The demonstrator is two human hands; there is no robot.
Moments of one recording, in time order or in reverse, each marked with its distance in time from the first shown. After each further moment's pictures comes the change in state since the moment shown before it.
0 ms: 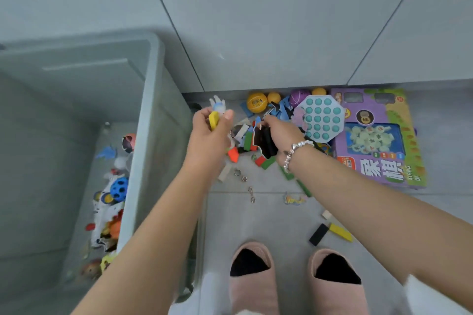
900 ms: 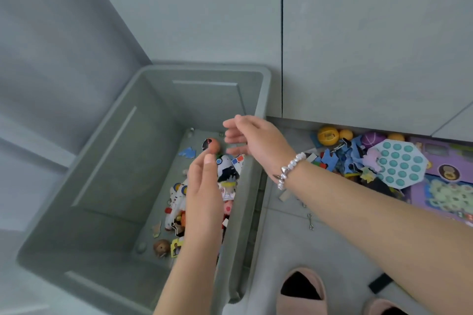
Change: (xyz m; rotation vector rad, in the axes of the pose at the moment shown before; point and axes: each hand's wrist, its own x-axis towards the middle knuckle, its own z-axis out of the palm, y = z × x) left_hand -0.093 0.018 -0.128 -0.146 0.412 -0.013; right_hand -0.122 -0.095 0.131 0.136 -0.505 -0.430
